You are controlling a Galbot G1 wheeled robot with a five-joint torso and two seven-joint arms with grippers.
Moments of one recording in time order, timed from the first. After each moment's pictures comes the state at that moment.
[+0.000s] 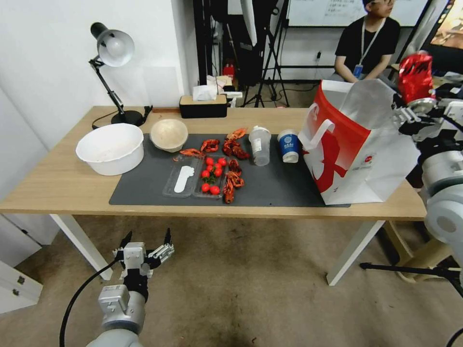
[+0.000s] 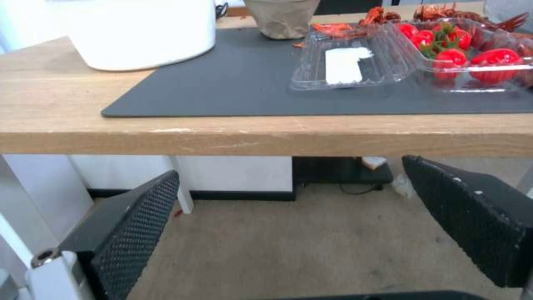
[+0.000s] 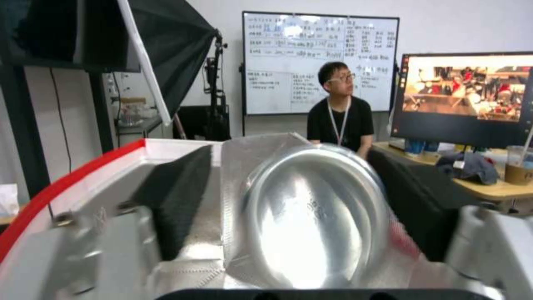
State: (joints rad) left arm 1.79 -1.44 -0.51 -2.23 -0.14 0.12 -0.17; right arm -1.11 0.79 0.71 2.19 0.82 -0.34 0.48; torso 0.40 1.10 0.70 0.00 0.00
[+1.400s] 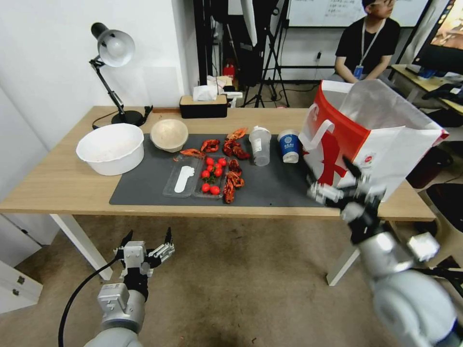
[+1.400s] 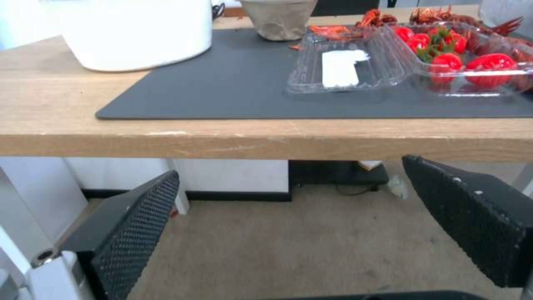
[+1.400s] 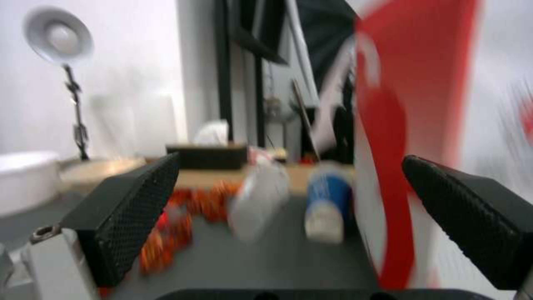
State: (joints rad) left arm 1.78 -1.44 -0.52 -2.23 -0.15 0.13 -0.15; right arm -1.67 1.14 0.53 2.22 0.39 0.22 0.04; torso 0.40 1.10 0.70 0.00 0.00
